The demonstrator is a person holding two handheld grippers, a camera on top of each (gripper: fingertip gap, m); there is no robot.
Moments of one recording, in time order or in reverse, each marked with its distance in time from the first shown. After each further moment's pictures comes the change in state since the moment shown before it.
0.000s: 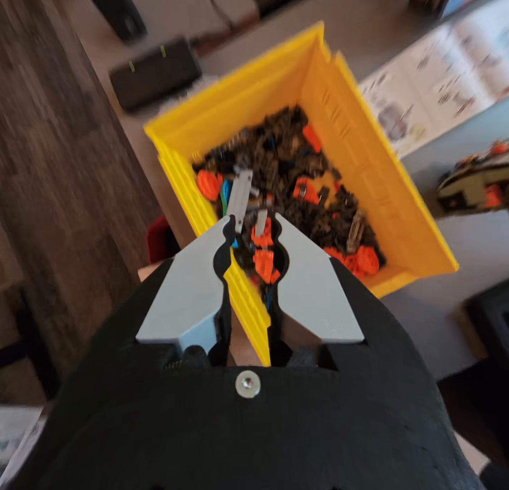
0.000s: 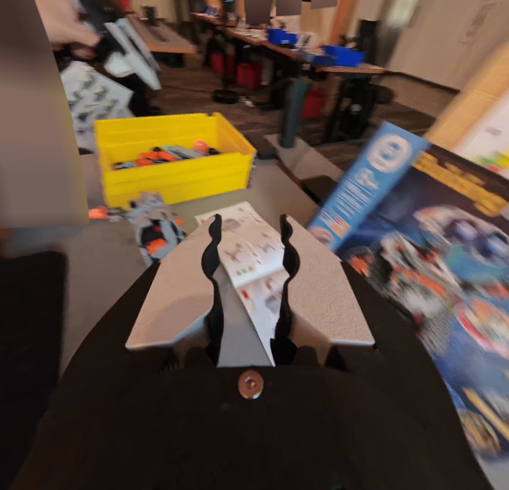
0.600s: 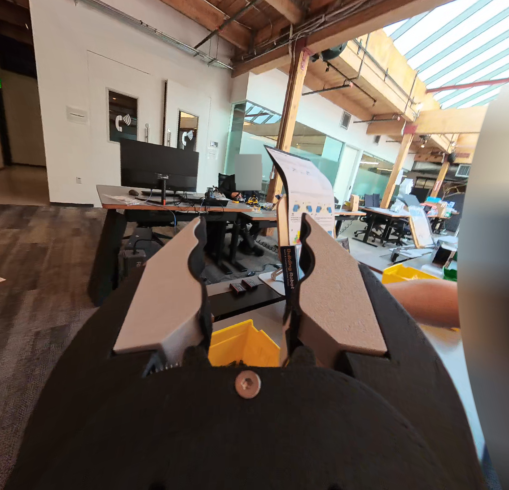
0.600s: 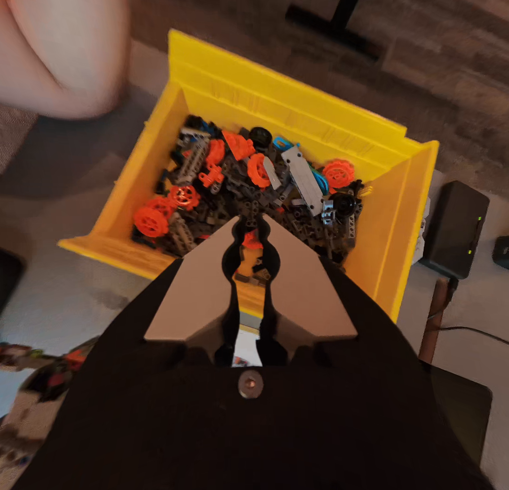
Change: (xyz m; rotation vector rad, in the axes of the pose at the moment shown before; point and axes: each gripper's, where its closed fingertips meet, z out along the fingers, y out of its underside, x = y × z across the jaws) left arm -0.029 -0.096 -0.183 1.213 0.250 -0.174; right arm -0.152 -0.011 0.314 -0.486 -0.715 -0.435
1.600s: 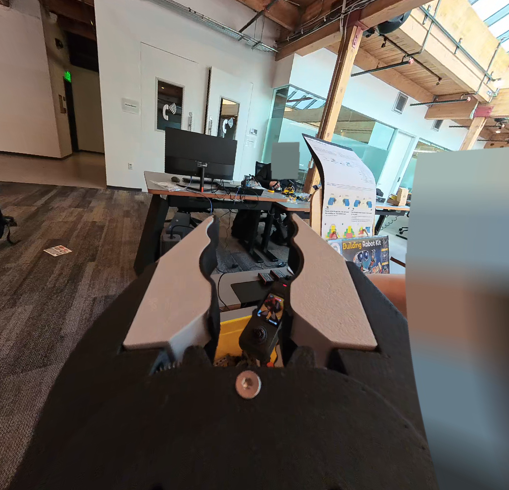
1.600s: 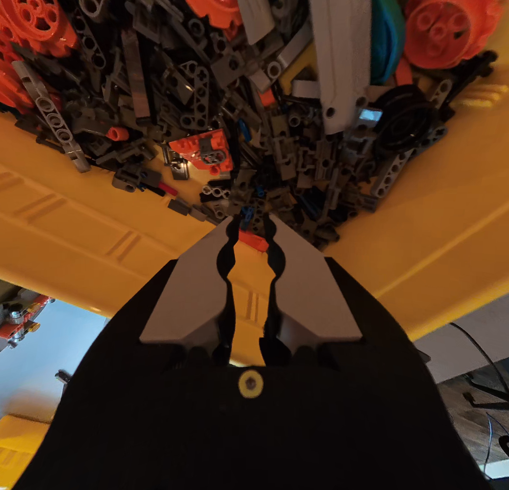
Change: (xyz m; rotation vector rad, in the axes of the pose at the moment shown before) left arm -0.015 0.003 -0.002 -0.052 -0.166 0.038; right arm 0.042 0.100 0.056 -0.686 -0.225 -0.152
